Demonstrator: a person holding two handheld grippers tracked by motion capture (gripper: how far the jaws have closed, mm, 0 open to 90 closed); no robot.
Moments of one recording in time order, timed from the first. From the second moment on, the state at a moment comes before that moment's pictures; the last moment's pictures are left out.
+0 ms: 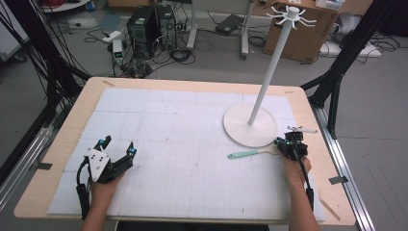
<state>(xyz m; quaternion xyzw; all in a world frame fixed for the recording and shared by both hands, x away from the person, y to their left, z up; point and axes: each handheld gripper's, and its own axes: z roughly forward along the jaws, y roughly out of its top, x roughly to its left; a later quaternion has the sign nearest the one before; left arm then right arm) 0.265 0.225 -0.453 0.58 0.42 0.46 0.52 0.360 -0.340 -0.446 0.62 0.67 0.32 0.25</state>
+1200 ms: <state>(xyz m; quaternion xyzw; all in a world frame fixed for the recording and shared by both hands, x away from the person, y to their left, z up) 0.265 0.225 -0.453 0.58 0.42 0.46 0.52 0.317 -0.337 -0.447 0.61 0.67 0.36 0.23</state>
